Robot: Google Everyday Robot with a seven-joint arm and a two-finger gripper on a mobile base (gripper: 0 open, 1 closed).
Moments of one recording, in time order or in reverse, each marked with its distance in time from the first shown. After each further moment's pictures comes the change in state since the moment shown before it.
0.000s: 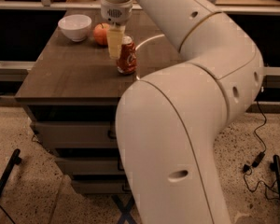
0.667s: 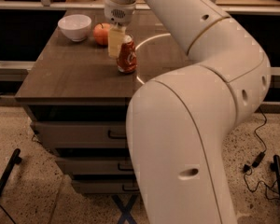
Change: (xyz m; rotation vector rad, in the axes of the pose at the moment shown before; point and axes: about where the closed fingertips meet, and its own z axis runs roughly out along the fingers) arm -0.004 -0.004 0.003 -0.005 -0.098 0.020
